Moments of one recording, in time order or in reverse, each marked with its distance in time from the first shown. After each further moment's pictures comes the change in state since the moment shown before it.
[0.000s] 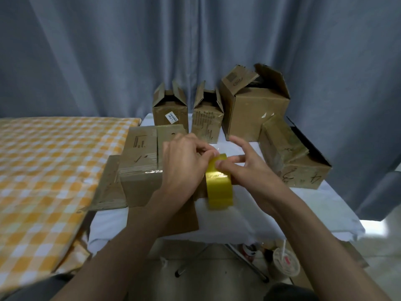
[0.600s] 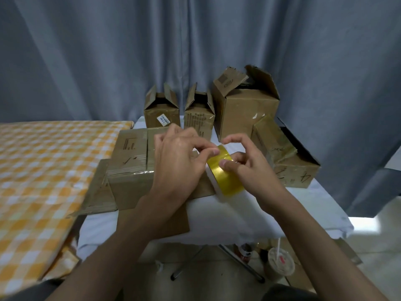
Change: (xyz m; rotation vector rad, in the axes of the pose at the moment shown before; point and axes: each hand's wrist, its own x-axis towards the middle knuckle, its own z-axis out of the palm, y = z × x) left_hand -0.005 0.014 -0.003 0.052 0.096 0.246; right_hand -0.005 0.005 -0.018 -0.044 0.089 -0.212
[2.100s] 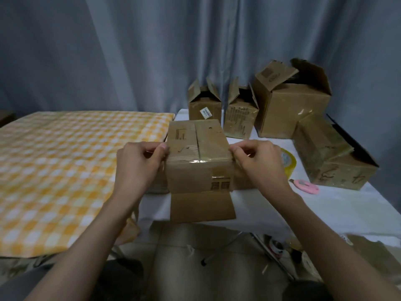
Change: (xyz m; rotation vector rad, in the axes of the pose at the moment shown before) left_hand -0.049 -0.111 -0.110 0.014 0.074 -0.488; right_hand 0.018 -0.008 0.079 -0.435 0.202 -0.251
